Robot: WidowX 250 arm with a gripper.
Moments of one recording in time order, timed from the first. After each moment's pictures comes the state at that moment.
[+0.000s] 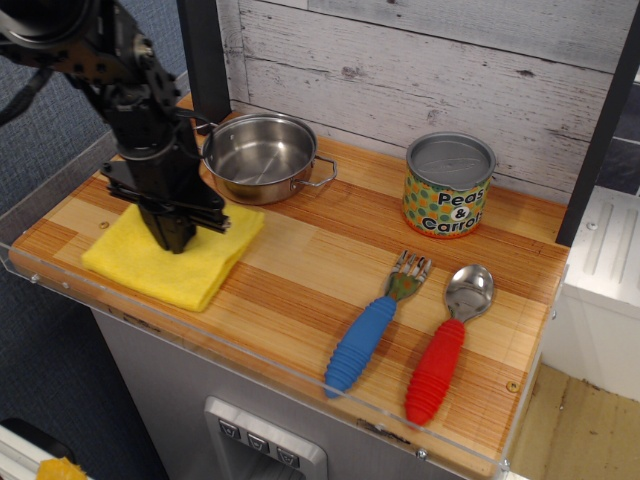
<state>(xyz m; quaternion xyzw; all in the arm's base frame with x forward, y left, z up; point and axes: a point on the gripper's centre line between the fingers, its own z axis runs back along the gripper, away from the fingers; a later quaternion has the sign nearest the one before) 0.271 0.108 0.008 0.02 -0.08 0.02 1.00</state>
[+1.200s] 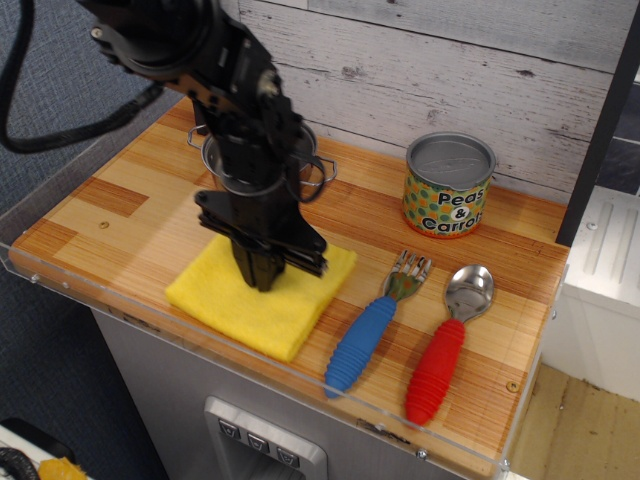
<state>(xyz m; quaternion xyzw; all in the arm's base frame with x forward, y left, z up) 0.266 0.029 0.009 0.02 -0.06 -0.02 1.00</state>
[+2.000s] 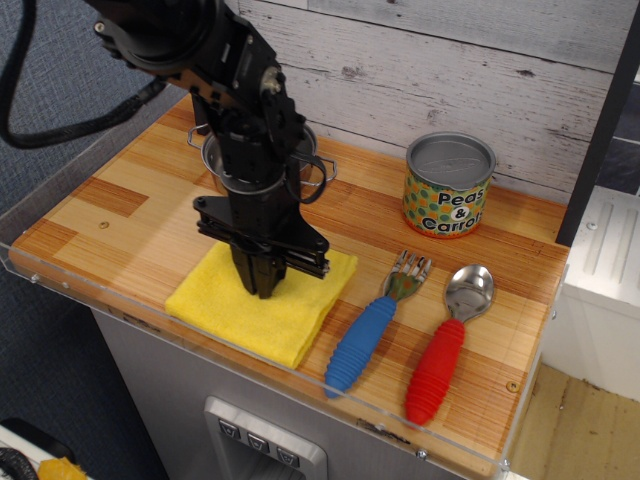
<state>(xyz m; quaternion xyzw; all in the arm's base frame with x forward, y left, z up) 0.266 0.040 0.012 0.03 -0.05 0.01 1.00</state>
